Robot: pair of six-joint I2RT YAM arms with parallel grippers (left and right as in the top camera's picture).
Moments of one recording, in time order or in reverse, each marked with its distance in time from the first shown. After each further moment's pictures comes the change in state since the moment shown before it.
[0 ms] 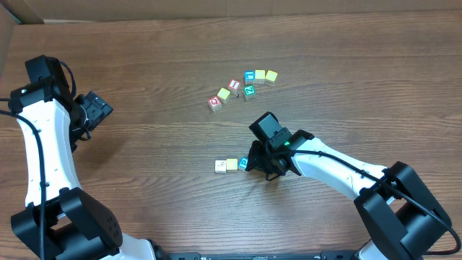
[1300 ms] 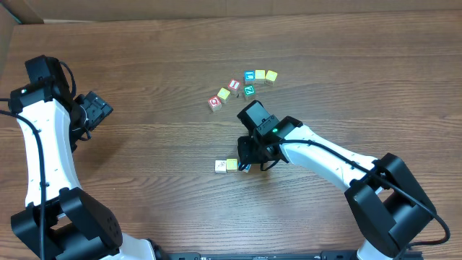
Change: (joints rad) left arm 0.000 0.000 0.000 0.000 0.000 0.000; right arm 0.017 0.082 0.185 -0.126 -0.020 -0.377
